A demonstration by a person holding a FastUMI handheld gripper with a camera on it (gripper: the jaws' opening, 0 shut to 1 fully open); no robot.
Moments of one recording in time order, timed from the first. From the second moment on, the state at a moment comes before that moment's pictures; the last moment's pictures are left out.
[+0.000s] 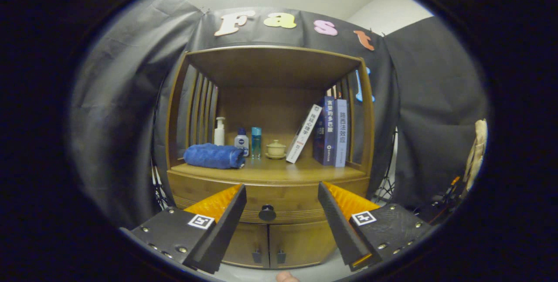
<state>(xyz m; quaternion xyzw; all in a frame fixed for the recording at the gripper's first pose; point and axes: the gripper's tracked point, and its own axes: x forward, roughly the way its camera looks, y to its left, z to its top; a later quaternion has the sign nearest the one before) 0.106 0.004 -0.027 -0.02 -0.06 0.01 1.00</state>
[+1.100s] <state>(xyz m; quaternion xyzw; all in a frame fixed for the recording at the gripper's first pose) 0.238 0.026 -0.152 -0.02 0.04 0.02 1.00</state>
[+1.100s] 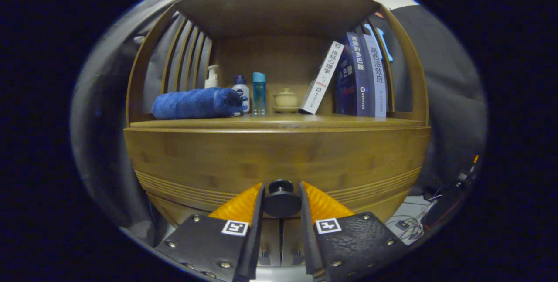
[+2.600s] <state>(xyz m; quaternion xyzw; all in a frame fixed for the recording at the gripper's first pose) 0.051 0.010 -0.168 -0.05 0.07 0.04 1.00</state>
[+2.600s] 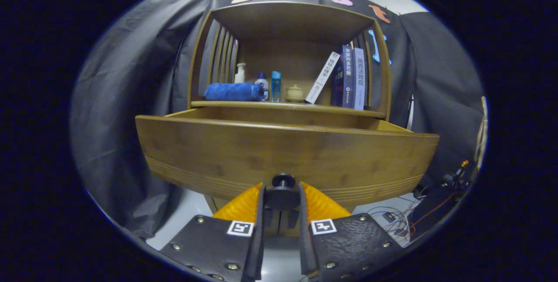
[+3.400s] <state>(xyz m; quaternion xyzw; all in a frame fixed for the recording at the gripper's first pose) 0.001 0.013 -0.093 -0.10 0.01 0.03 1.00</state>
